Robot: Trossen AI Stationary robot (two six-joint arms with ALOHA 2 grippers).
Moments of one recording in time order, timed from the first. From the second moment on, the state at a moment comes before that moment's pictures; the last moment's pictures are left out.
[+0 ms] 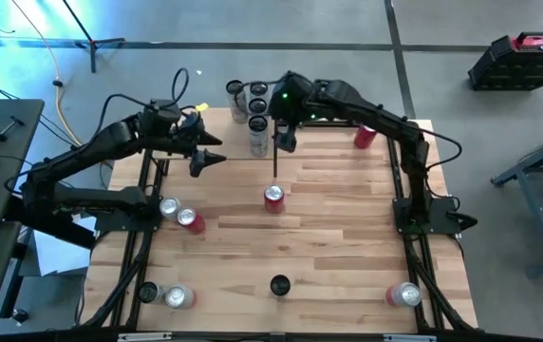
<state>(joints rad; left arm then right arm) 0.47 0.97 1.07 -0.65 0.28 -0.13 -0.36 1.99 2.27 -1.19 0.06 -0.21</state>
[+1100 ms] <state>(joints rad) 0.46 1.05 1.07 -0.56 0.19 -0.04 -0.37 1.99 2.22 -1.08 0.15 -0.26</state>
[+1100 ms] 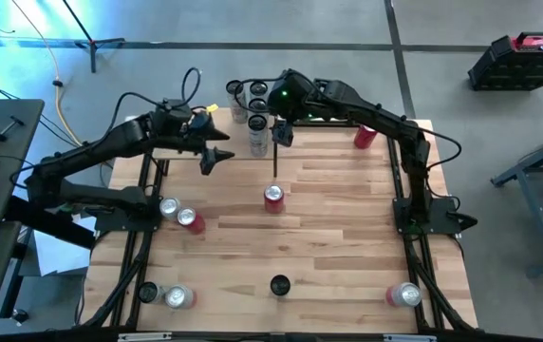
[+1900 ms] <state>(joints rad) 0.45 1.18 1.07 -0.39 0.14 0.06 -0.37 1.99 2.22 -1.02 0.19 -0.27</state>
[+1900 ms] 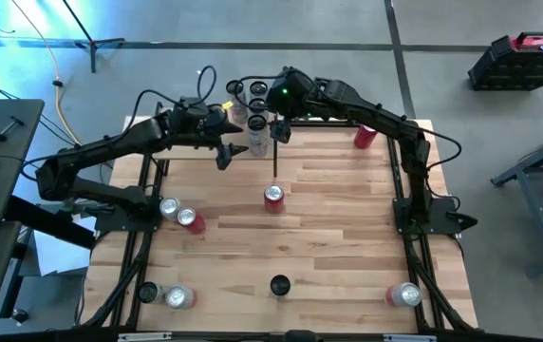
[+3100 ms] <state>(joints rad) 0.43 1.18 1.07 -0.33 0.07 0.08 -0.37 1.99 2.22 -1.02 0.19 -0.27</state>
